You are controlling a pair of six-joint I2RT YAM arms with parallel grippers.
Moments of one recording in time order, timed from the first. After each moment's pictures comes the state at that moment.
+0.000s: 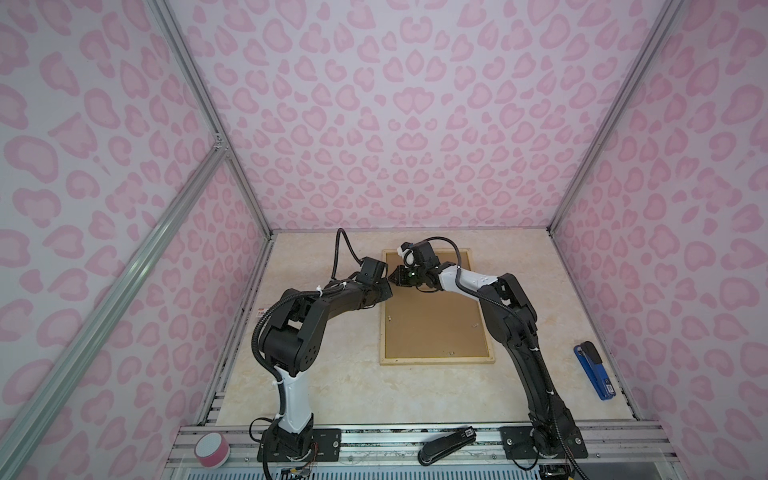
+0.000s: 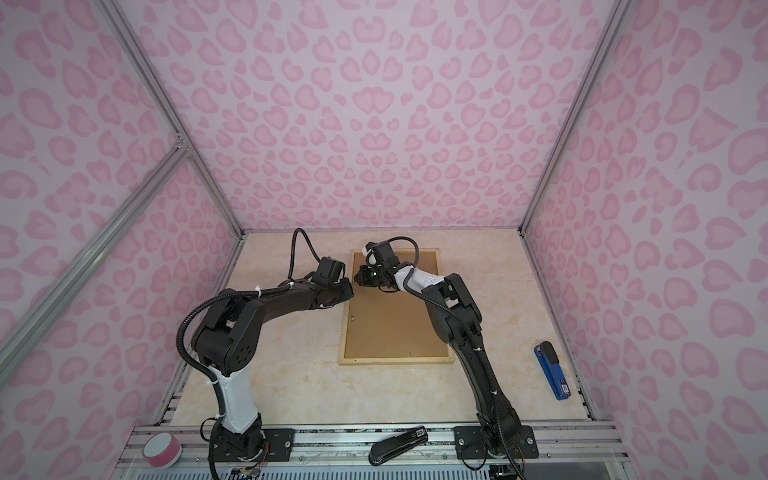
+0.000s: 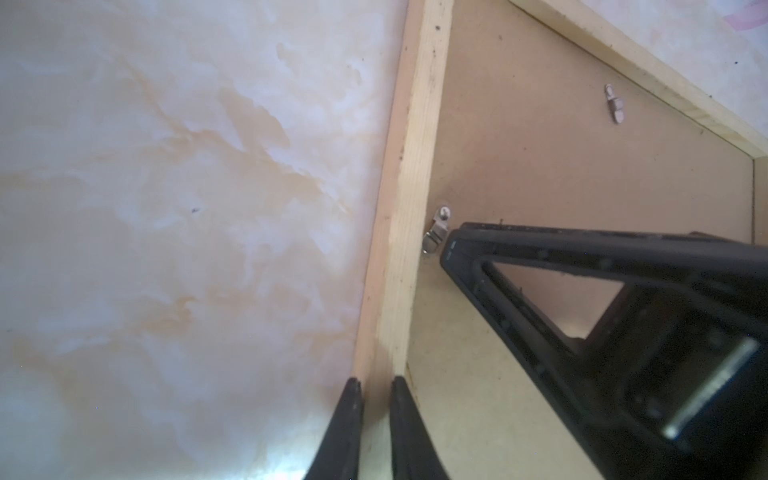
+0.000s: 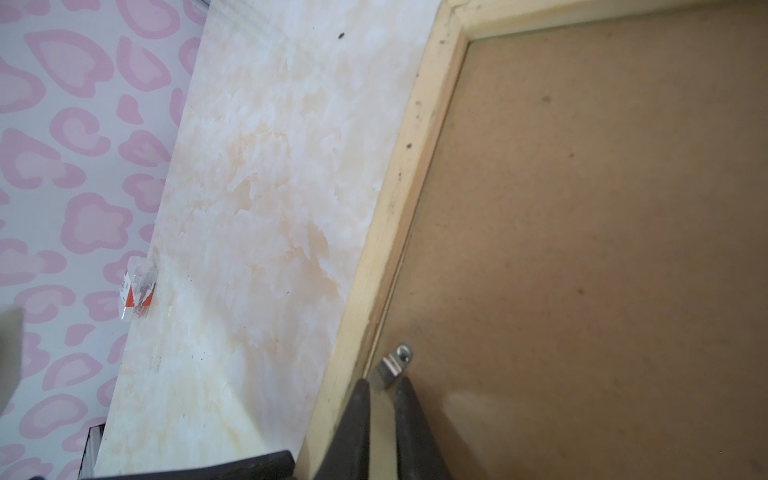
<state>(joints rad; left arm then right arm) -0.46 1.95 1.18 -0.16 -0.02 -0.70 0.54 2.42 1.80 -0.14 -0.42 0.53</state>
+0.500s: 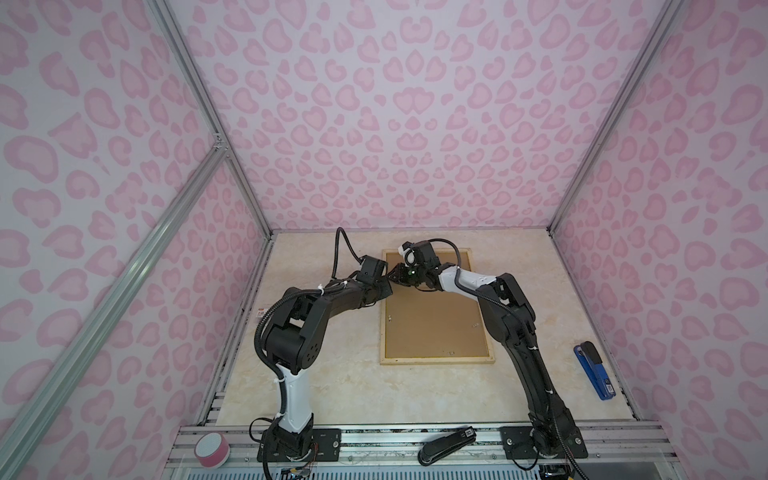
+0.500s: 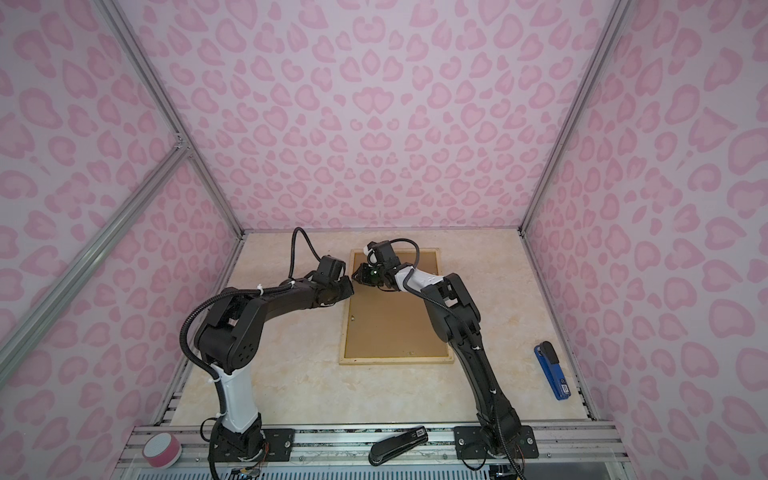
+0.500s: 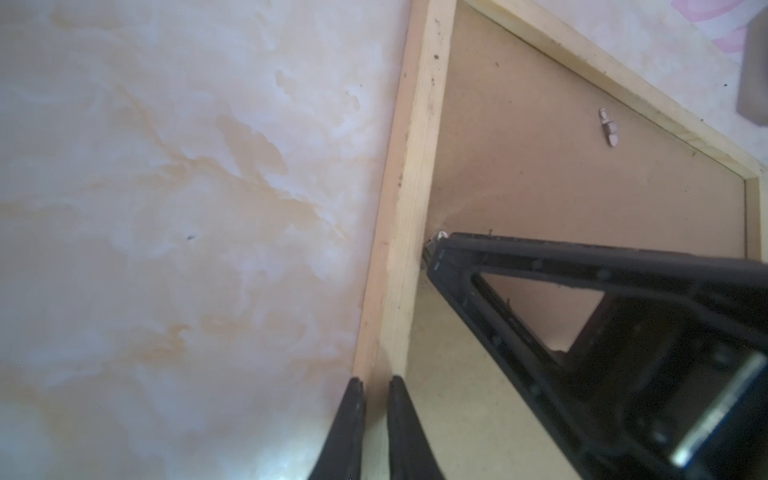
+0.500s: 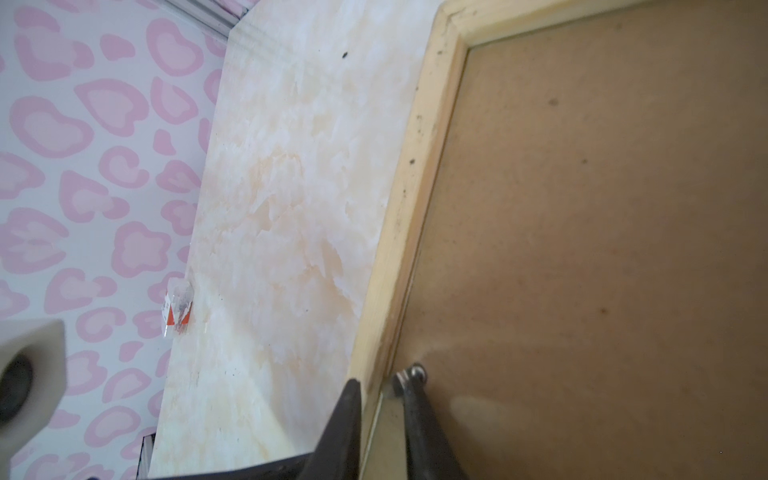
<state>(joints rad) -0.45 1.98 1.20 -0.12 -0.02 -0.71 0.54 2.45 1.80 -0.06 -0.47 0.65</state>
